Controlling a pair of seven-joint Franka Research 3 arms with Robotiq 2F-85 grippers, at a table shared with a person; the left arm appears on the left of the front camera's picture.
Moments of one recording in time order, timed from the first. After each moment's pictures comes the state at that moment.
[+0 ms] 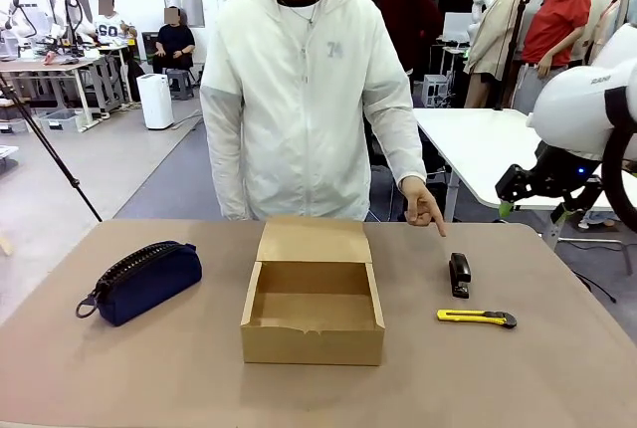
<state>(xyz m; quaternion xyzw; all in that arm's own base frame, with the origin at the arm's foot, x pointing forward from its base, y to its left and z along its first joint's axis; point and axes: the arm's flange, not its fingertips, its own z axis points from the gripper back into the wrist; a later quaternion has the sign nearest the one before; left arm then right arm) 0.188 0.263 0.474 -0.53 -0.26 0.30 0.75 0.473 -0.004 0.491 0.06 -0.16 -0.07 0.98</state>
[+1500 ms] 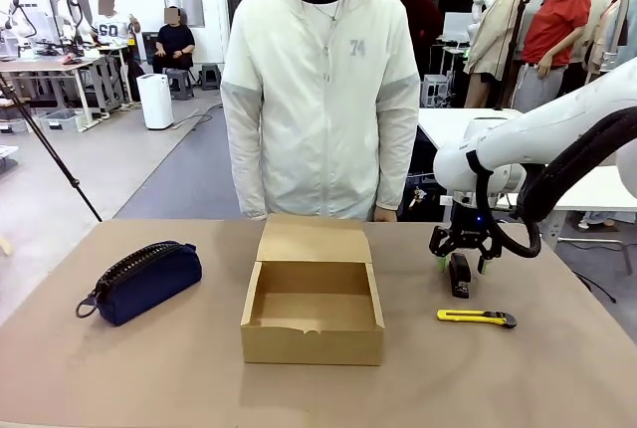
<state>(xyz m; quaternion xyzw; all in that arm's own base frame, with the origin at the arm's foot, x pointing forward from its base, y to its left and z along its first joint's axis) 0.188 0.262 0.474 -0.53 -0.26 0.30 0.75 0.648 0.054 0.297 0.03 0.07 -0.03 1.00</state>
